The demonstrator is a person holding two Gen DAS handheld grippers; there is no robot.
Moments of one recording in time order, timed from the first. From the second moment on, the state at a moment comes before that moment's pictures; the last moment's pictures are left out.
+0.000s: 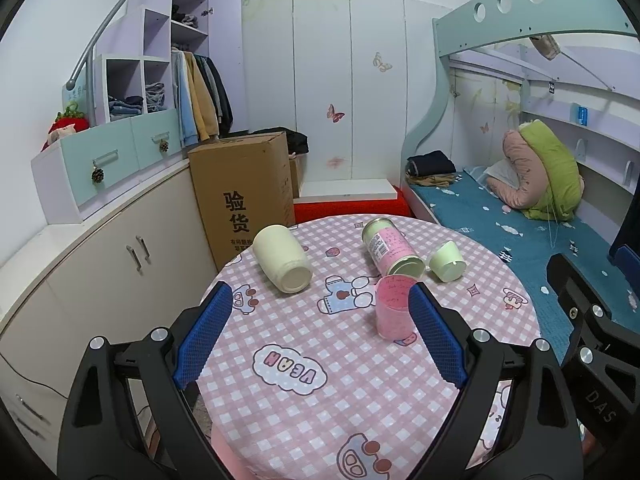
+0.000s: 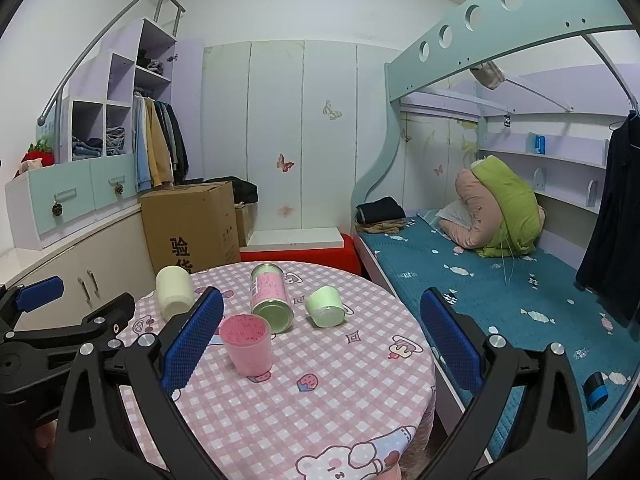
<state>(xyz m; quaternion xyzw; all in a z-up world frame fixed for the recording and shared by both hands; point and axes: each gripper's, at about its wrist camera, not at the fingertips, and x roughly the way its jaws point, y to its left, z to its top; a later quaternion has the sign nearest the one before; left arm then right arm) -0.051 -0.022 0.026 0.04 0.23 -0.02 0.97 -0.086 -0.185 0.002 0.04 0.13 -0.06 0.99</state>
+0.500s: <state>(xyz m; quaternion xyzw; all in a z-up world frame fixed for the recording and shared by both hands) -0.049 -0.020 0.028 0.04 0.24 -0.02 0.97 -0.081 -0.189 -0.001 0.04 0.15 -0.06 0.99</state>
